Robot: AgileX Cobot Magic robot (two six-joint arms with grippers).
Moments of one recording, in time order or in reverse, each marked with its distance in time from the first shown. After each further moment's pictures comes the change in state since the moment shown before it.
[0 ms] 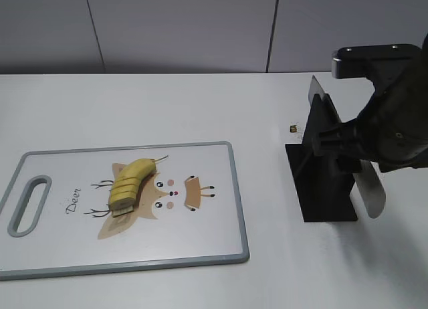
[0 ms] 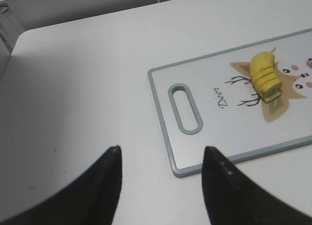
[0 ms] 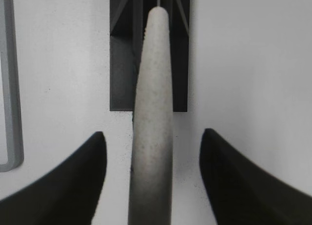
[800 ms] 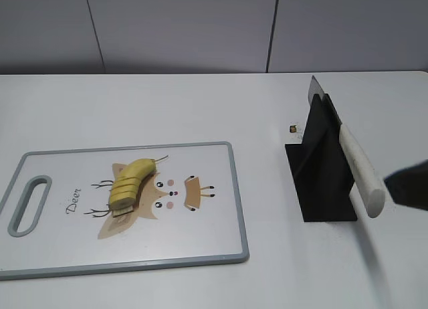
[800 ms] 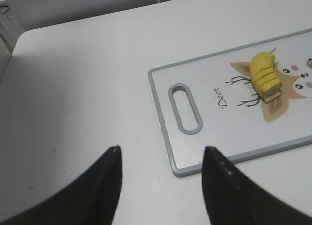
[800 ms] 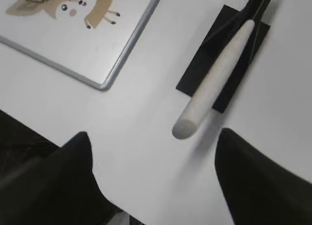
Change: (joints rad) left arm 0.000 0.000 0.000 0.001 0.000 0.000; right arm 0.051 -0.553 0.093 0.284 0.107 -0.614
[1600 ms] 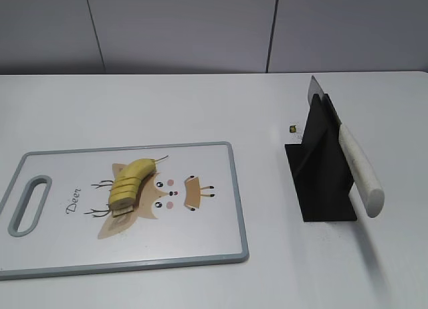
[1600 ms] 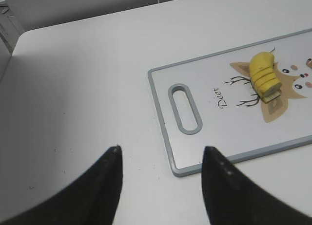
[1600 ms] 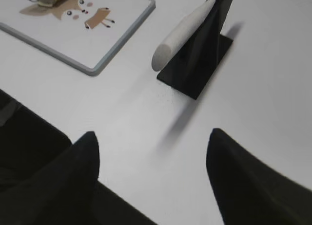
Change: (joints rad) left arm 0.000 0.000 0.000 0.000 0.000 0.000; right arm 0.001 -0.765 0.300 -0.041 0.154 -0.085
